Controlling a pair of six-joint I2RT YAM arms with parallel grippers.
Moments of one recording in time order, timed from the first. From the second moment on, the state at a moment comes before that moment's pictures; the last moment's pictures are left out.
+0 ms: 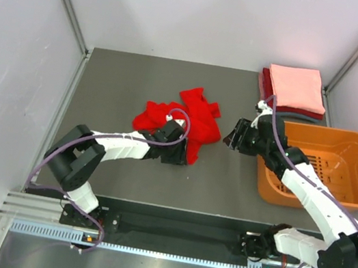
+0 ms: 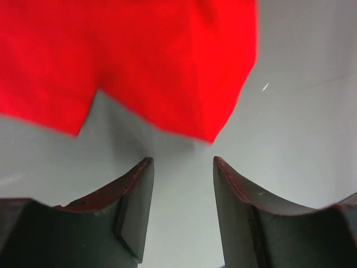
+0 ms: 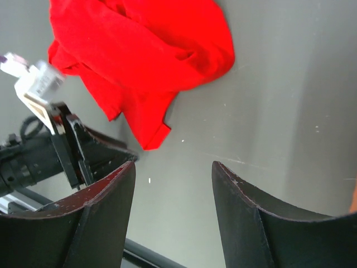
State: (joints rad) left arm -0.73 1.63 0.86 -0.17 0.07 -0.71; right arm 0.47 1.14 0.91 -0.42 -0.08 0.54
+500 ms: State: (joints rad) left arm -0.74 1.62 0.96 -0.31 -0.08 -0.68; right arm 0.53 1.36 0.95 -0.33 -0.02 0.49
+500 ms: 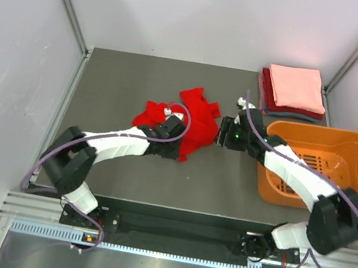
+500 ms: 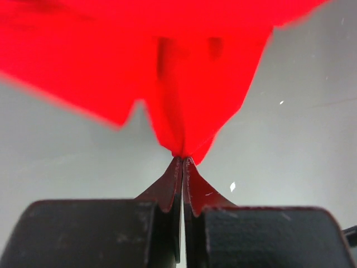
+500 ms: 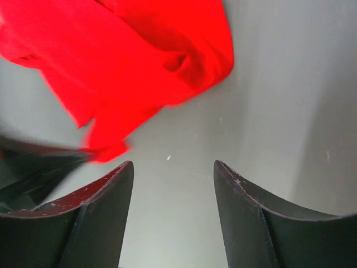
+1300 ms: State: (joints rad) left arm -0.74 1.29 0.98 -0.75 -0.48 -0.65; right arm 0.61 1.81 1.18 -0.26 0.01 0.26
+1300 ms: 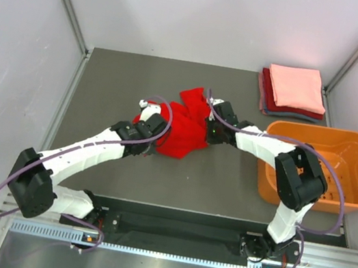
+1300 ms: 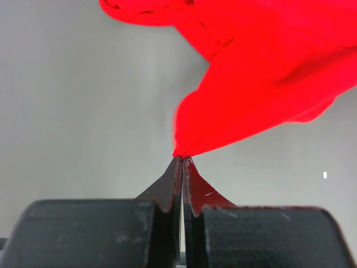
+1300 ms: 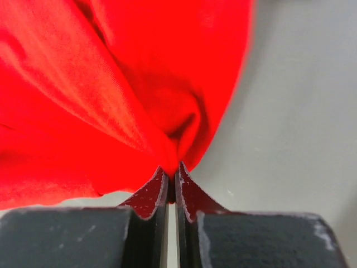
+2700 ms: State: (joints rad) left arm -0.19 1.07 1.19 -0.91 -0.31 -0.46; right arm 0.66 1.75 1.53 -0.51 0.23 0.47
